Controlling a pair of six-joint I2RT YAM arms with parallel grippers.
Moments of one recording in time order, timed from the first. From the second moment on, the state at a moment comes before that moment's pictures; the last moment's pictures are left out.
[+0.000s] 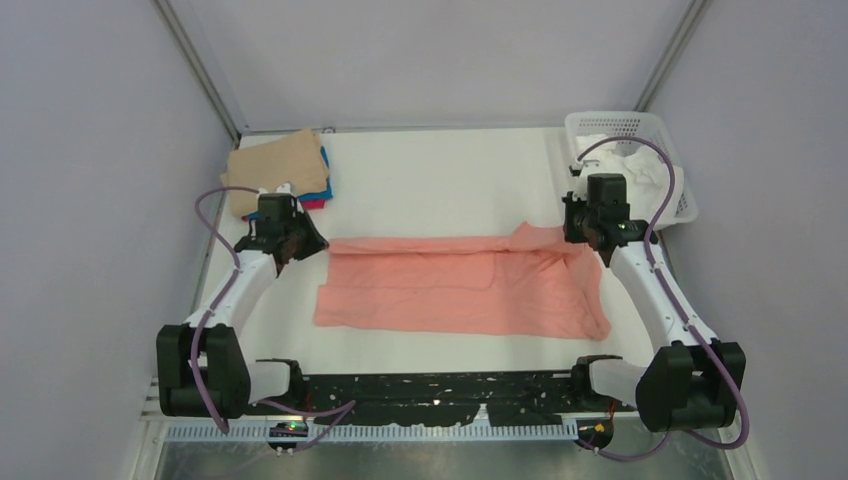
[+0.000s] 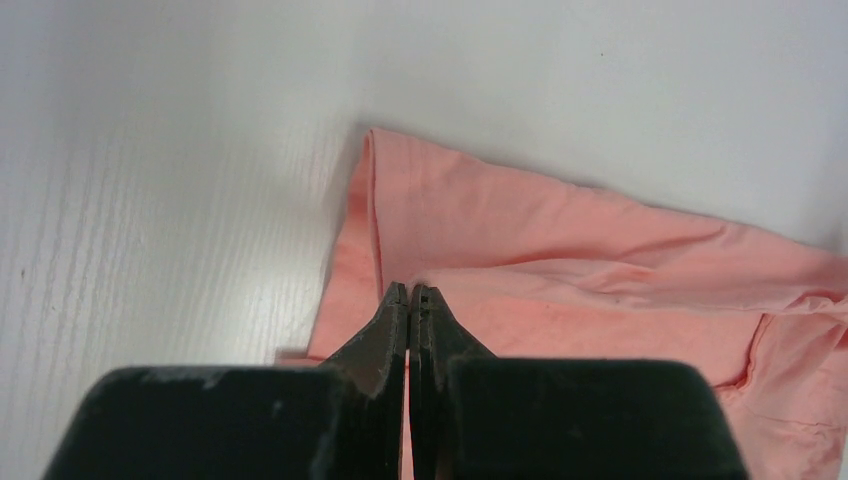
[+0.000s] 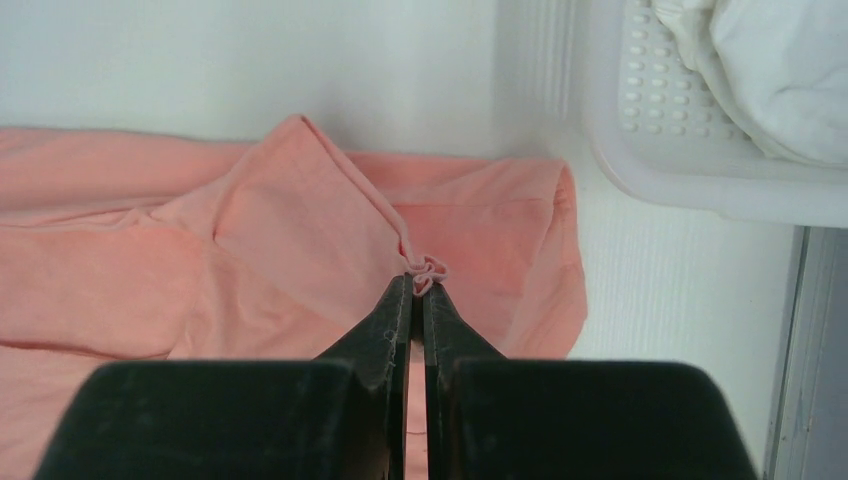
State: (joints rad) left arm -0.04 1.26 0.80 -0.34 0.13 -0.48; right arm 0.05 1.18 0.93 -0.49 -0.01 -0.02
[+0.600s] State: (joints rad) left arm -0.04 1.11 0.70 -0.33 0.12 -0.52; right arm 0.05 1.01 0.88 -0.53 0.06 0.07
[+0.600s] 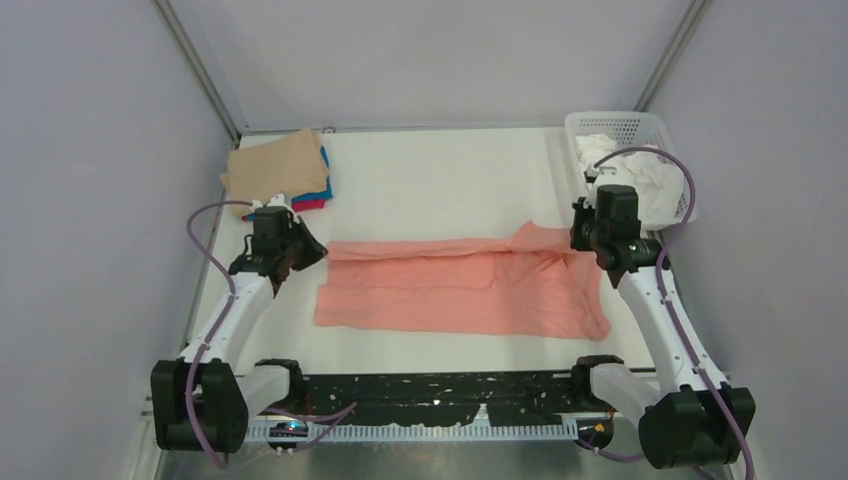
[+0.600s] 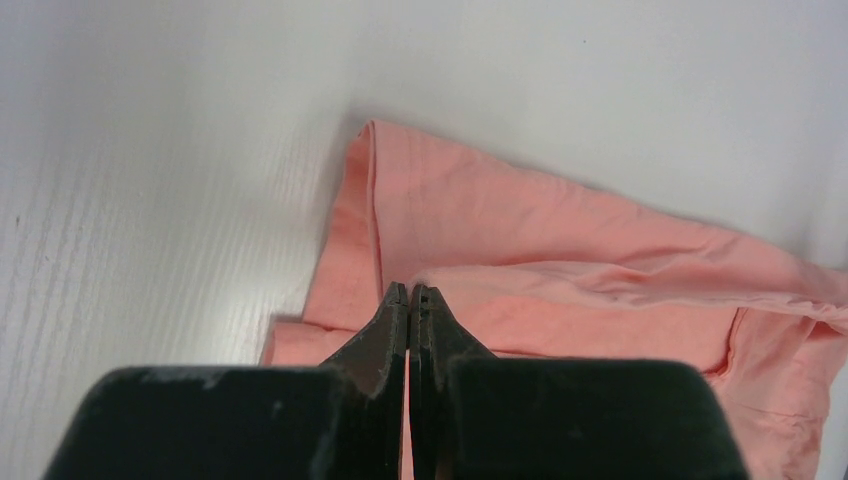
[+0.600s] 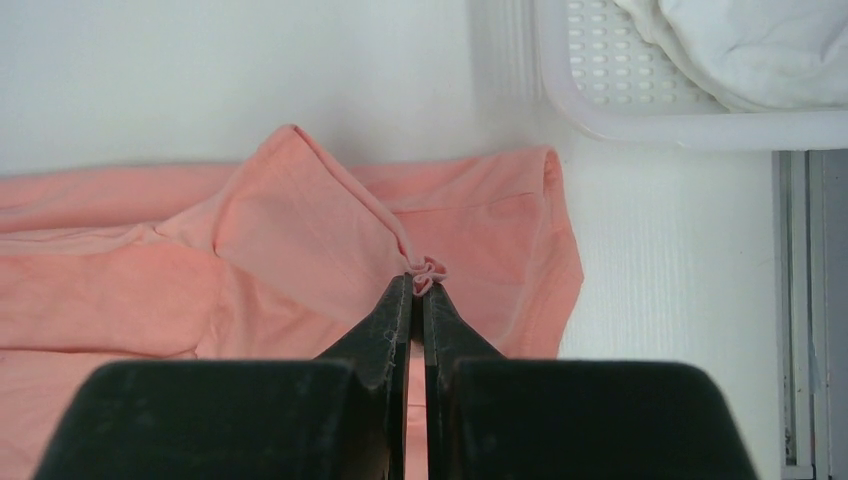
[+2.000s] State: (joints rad) left arm -0.03 0.98 0.62 -0.58 -0.10 -0.73; right arm 0.05 0.66 0.55 -0.64 0.09 0.48
